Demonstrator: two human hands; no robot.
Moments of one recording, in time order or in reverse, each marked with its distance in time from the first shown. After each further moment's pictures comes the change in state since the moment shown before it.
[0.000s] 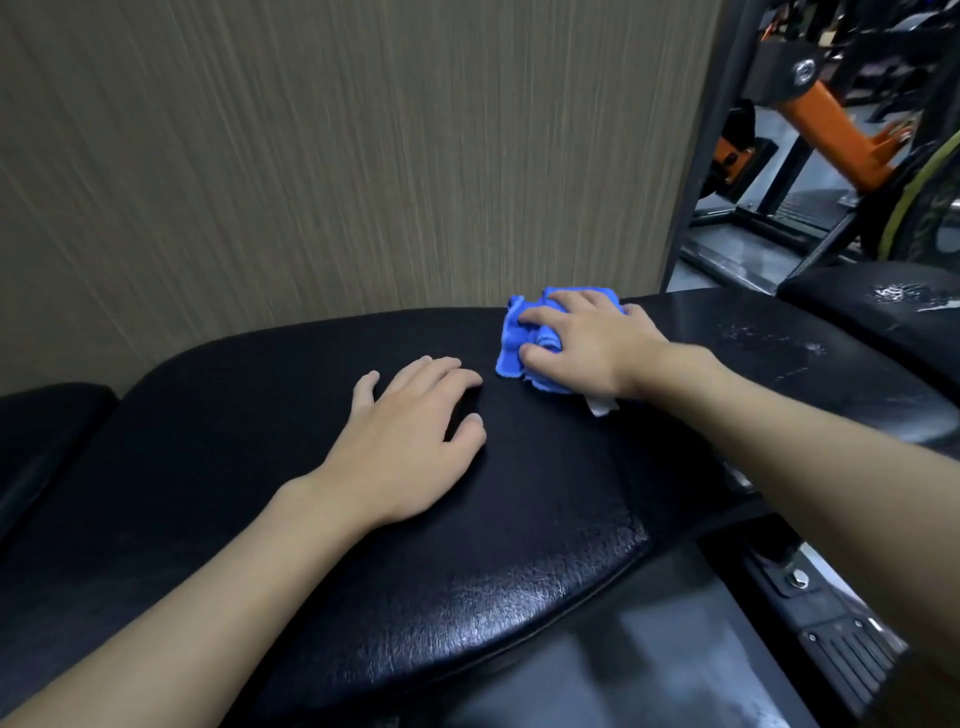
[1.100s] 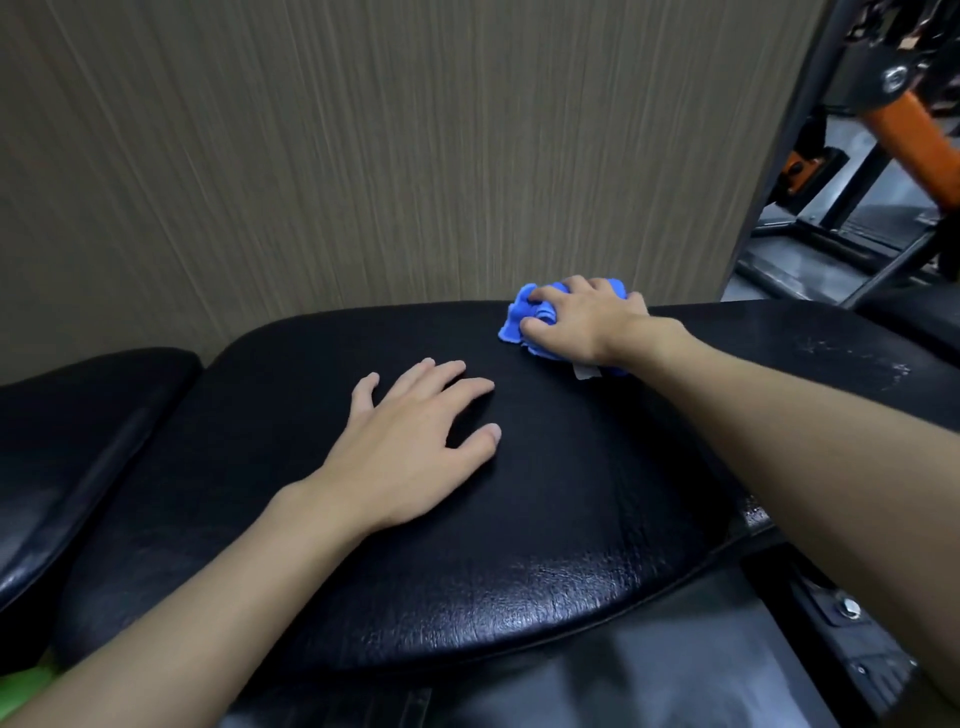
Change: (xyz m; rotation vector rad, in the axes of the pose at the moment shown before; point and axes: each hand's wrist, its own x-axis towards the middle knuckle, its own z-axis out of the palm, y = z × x) left_hand -0.038 -0.038 -0.015 0.019 -0.039 -0.090; right_hand 0.053 -0.052 0.006 -0.016 -0.072 0.045
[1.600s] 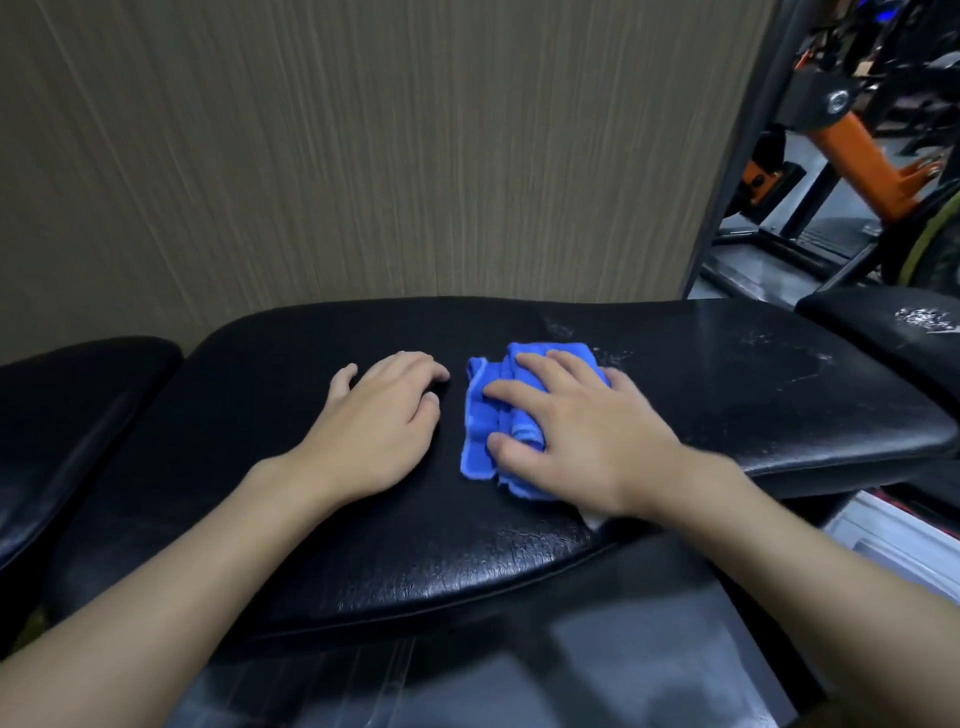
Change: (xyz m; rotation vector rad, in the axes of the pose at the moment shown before) left_hand -0.003 -0.001 0.000 -0.083 0.100 -0.002; right_hand -0.163 -0.024 0.005 0.008 0.093 -0.244
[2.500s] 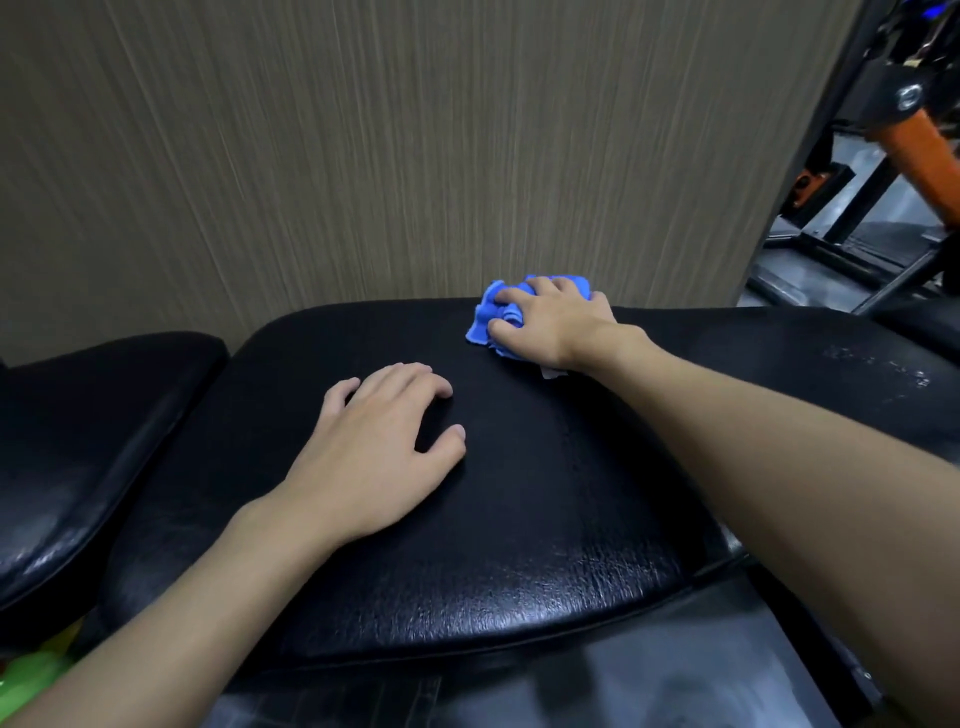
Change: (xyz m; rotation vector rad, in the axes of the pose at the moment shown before) left_hand -0.027 -0.032 -0.014 0.052 0.063 -0.018; right_hand 0.169 0.011 0.022 0.005 -0.042 0.143
